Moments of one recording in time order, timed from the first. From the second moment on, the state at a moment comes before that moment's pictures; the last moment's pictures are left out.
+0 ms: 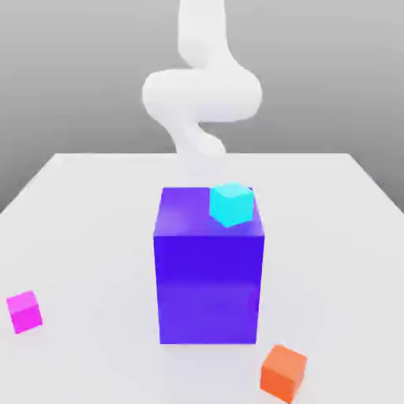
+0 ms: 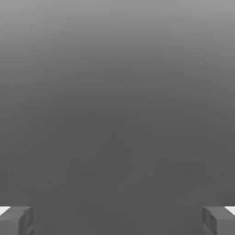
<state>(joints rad) -0.06 -0.71 -0.01 -2.32 -0.03 2.34 0.84</state>
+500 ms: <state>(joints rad) -0.33 -0.16 -0.17 -2.45 -0.10 2.59 1.01</state>
